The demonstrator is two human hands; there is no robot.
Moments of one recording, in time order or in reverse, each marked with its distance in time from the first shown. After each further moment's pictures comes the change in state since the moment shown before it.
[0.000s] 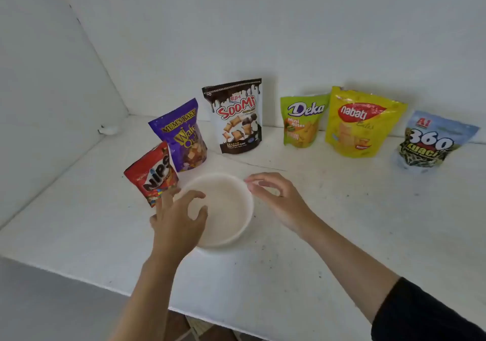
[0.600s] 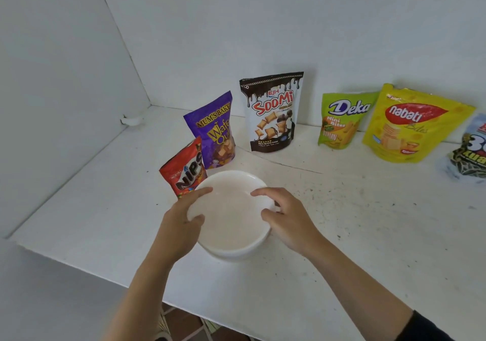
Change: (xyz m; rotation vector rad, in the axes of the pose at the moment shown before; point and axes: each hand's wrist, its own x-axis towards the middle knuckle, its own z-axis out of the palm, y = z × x) left_hand 0.039 -0.066 -0.041 -0.392 -0.218 -0.079; right_hand 0.018 -0.003 0.080 -0.234 -0.065 0.117
